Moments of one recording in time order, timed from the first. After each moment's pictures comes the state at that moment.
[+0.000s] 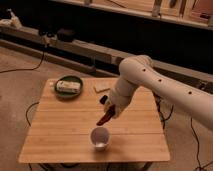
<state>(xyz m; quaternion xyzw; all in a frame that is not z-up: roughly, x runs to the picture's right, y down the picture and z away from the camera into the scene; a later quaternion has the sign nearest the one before) 0.048 0.115 0.664 -0.30 -0.30 -0.37 0.83</state>
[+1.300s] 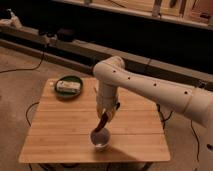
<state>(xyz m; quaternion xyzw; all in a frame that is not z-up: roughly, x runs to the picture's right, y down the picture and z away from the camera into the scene) 0.007 0.137 0.687 -0.37 -0.26 -0.43 0.79</state>
